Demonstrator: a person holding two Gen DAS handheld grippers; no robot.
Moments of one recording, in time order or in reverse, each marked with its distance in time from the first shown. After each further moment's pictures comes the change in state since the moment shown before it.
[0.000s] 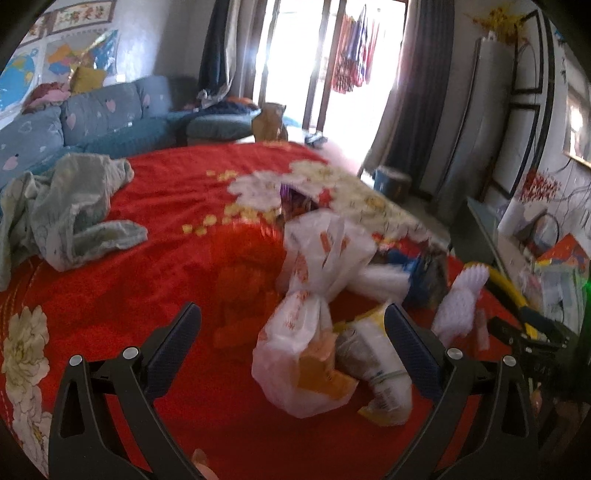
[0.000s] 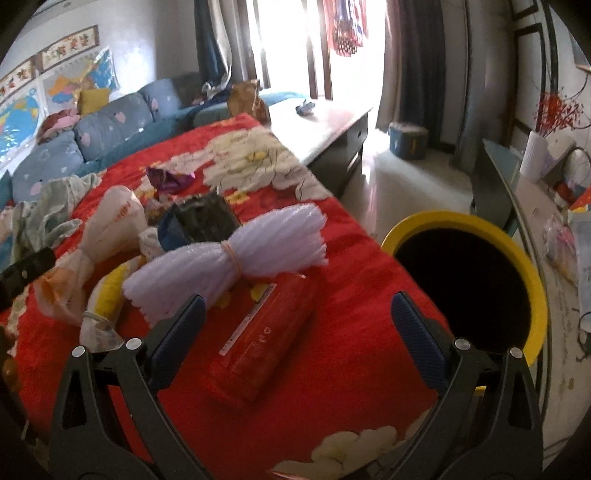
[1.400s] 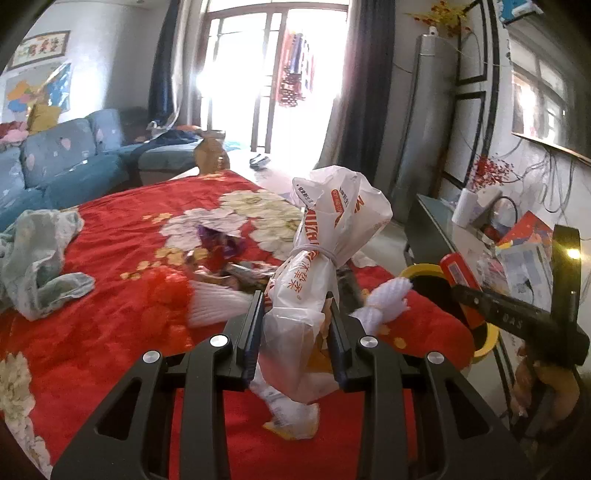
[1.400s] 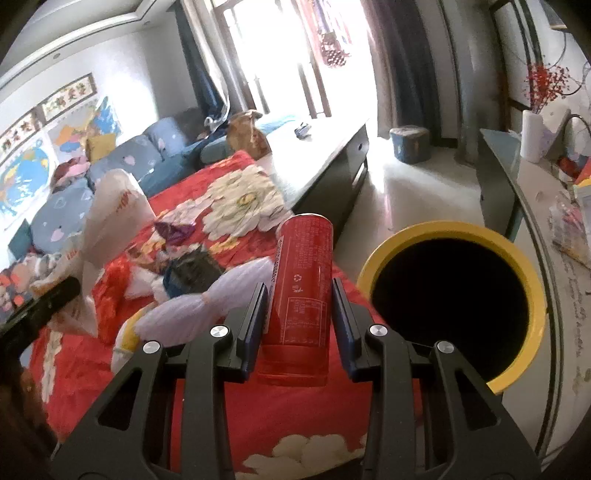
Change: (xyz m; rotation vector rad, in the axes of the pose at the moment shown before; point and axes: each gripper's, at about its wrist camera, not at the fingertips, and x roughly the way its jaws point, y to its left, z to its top) left arm -0.036 -0.075 0.014 0.137 -0.088 -0.157; right arm -0.034 -0.057 0.023 0.129 -0.098 0.094
